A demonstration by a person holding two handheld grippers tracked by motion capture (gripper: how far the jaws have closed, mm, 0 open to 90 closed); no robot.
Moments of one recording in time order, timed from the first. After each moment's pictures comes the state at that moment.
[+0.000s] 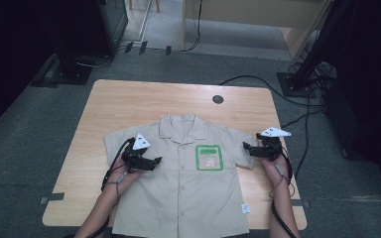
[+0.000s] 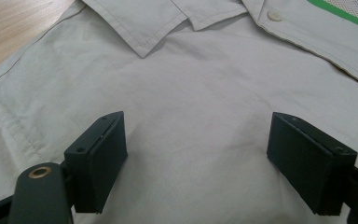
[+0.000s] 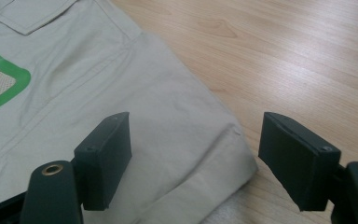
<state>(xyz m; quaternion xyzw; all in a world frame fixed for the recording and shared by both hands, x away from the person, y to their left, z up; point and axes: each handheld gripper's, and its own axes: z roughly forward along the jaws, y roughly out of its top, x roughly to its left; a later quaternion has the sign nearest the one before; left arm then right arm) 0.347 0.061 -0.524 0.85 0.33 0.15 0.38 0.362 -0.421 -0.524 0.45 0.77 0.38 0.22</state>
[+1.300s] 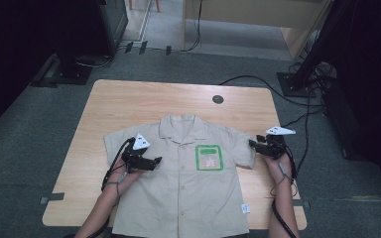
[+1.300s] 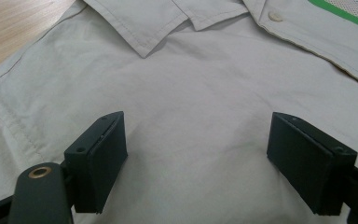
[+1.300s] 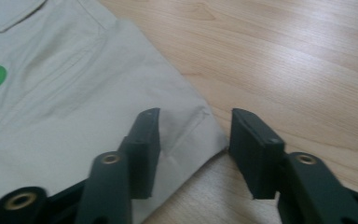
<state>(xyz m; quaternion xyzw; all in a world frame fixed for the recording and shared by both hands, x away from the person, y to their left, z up) 0.347 0.061 -0.524 0.85 0.33 0.15 0.38 0.366 -0.435 -0.525 0.48 0.77 0.38 0.20</state>
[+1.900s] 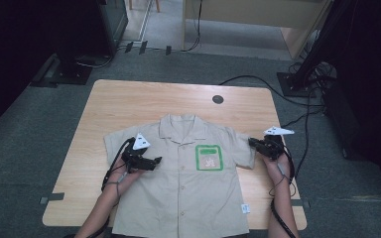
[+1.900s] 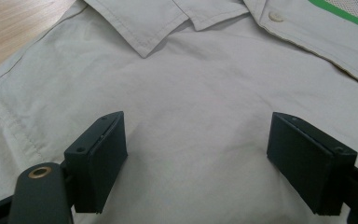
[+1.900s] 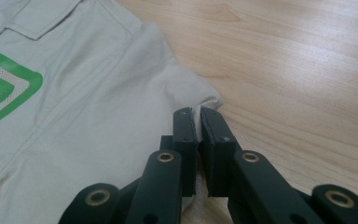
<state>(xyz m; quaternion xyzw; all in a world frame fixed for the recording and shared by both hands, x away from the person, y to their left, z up) 0.347 0.061 -0.524 0.85 0.33 0.15 0.38 0.362 -0.428 -0.521 0.48 0.77 0.39 0.17</state>
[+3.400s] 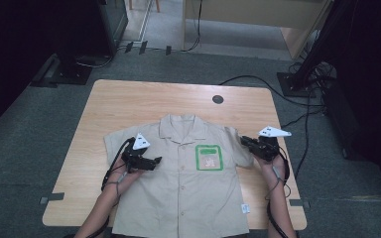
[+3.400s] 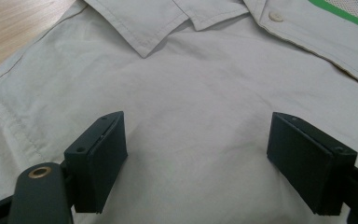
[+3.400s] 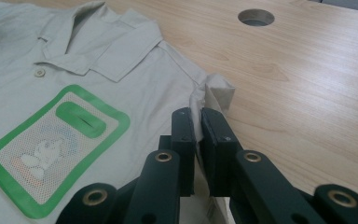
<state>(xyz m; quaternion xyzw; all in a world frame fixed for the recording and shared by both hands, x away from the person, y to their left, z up) 0.347 0.061 -0.524 0.85 0.33 0.15 0.38 0.339 -0.387 -0.486 0.43 0.77 0.43 0.19</state>
